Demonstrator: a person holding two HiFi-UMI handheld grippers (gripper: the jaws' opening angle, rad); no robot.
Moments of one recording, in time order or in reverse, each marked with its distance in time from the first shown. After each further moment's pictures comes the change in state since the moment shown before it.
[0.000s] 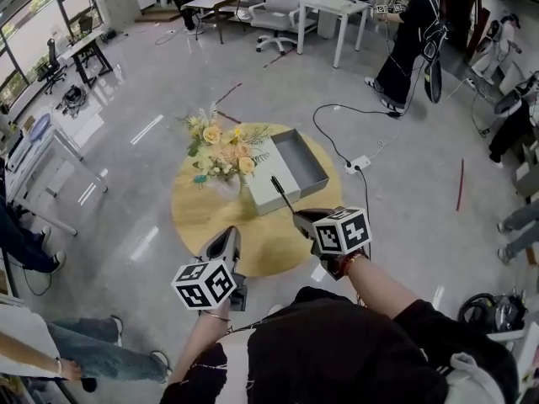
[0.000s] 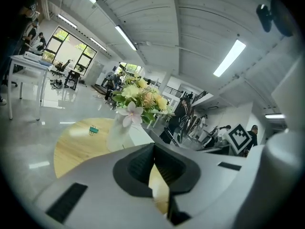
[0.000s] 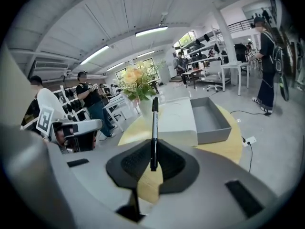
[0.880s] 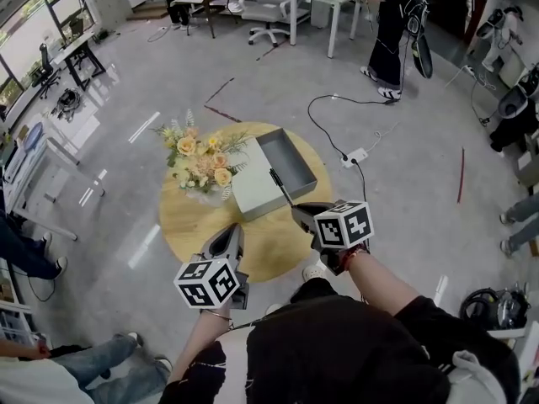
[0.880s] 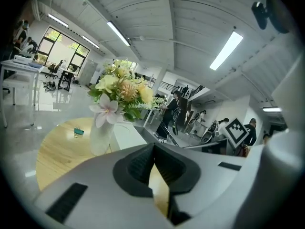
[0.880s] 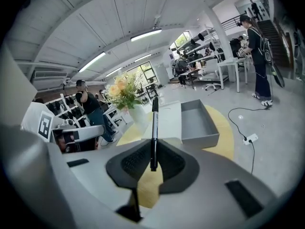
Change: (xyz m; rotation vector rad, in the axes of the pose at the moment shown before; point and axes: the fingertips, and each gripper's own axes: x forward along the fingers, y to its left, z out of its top) left arm 0.053 -0.043 0.000 0.056 0.047 -0.027; right arm -0.015 -0.051 0.021 0.055 -0.032 0.026
